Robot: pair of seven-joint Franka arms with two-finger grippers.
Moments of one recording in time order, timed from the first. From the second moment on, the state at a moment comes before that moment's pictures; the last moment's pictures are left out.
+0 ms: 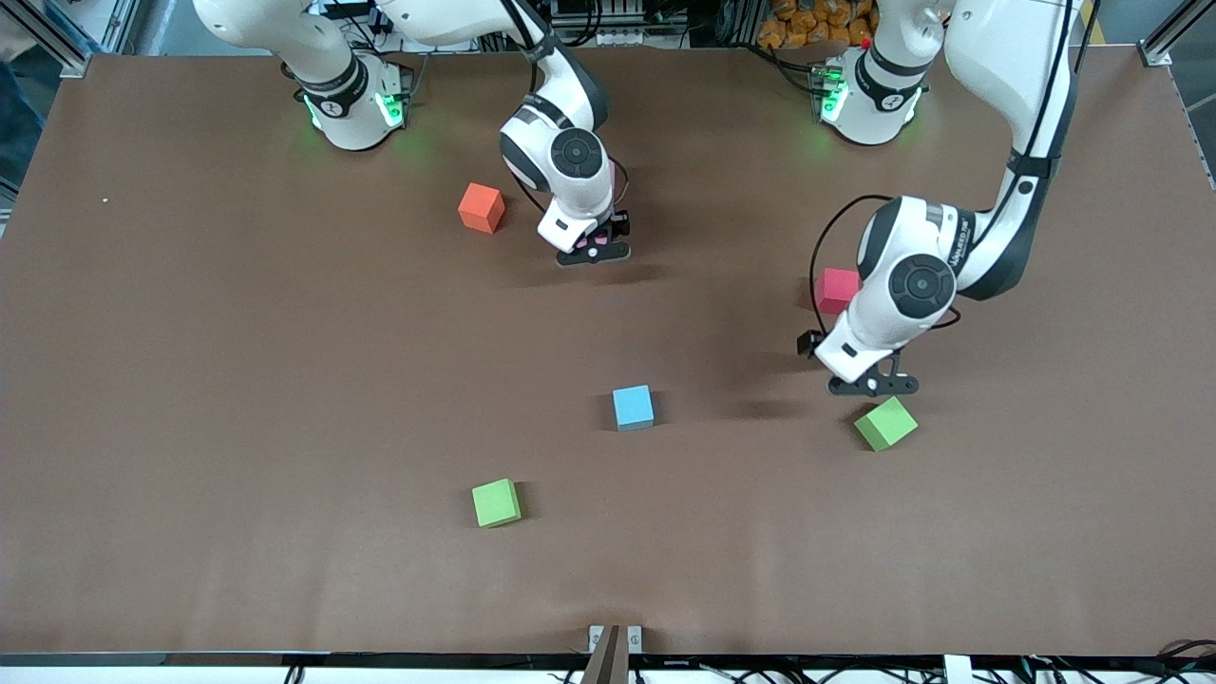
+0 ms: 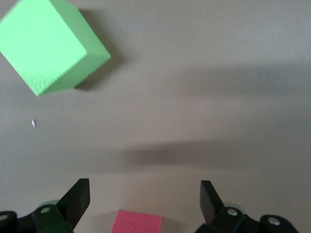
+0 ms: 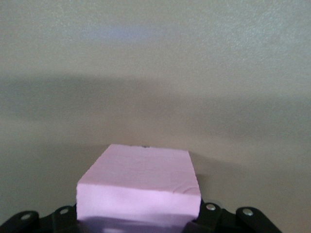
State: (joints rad) left arm -0.33 0.34 0.03 -2.09 0.04 2.31 -0.27; right arm 0.93 0.51 0.06 -2.05 0.19 2.48 0.72
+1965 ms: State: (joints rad) left arm -0.32 0.22 0.01 -2.38 -0.02 2.38 -0.18; right arm 0.33 0.50 0.03 -1.61 0.13 2.16 0.24
